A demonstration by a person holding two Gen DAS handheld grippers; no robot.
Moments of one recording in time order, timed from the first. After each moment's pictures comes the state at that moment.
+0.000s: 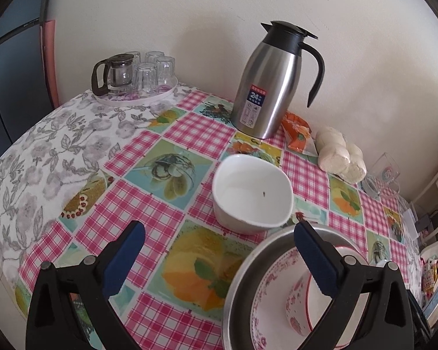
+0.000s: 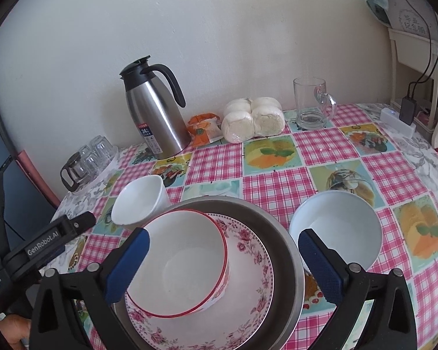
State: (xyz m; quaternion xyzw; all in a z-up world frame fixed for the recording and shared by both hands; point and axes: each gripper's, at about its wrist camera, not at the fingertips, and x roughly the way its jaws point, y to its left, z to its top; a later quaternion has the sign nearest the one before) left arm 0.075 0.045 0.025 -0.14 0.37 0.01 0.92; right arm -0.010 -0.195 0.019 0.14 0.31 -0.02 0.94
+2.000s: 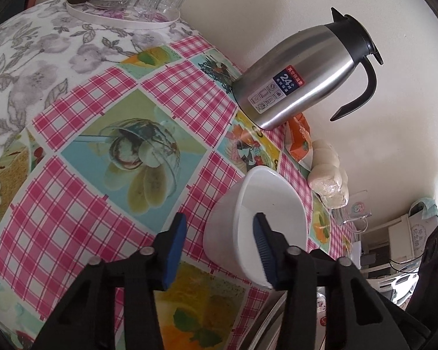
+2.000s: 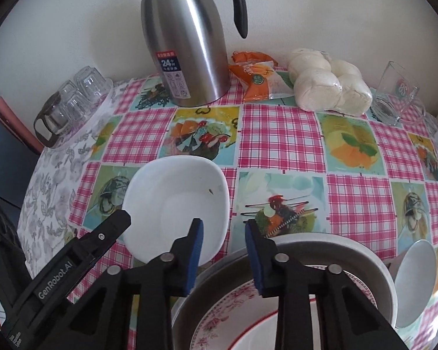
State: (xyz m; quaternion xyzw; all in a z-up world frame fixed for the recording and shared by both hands) left arm 0.181 0.108 -0.049 -0.33 0.45 -0.11 0.82; right arm 0.156 -0.075 0.003 0.06 0.49 -0.01 0.87
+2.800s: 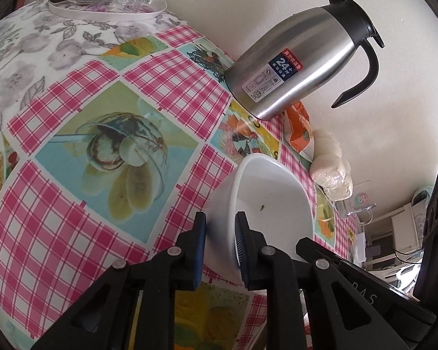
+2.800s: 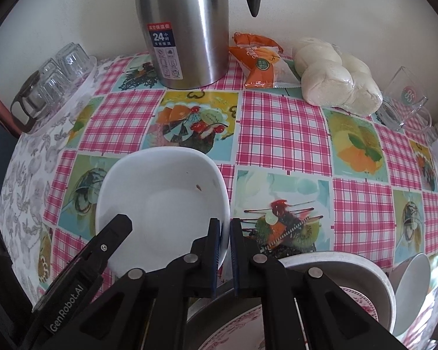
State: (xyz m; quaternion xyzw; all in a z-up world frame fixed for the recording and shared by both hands) left arm 0.196 0.095 -0.063 -0.31 0.46 -0.13 0.82; right arm 0.186 -0.059 -0.018 0.02 0.52 -0.04 0.85
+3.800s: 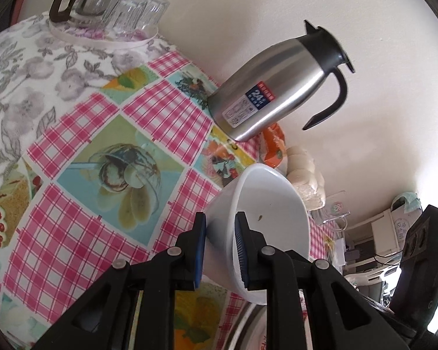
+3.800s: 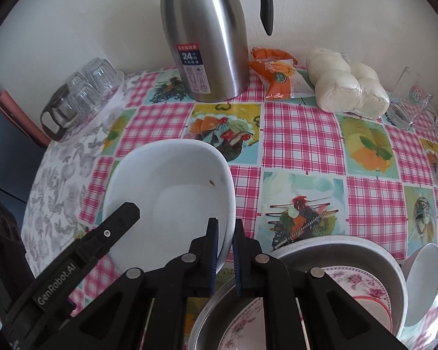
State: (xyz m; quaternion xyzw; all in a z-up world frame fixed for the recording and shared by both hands) left arm 0.177 0.118 -0.015 -0.32 0.42 -0.15 0.83; right arm 0.157 -0.056 0.016 0.06 0.49 0.02 0.87
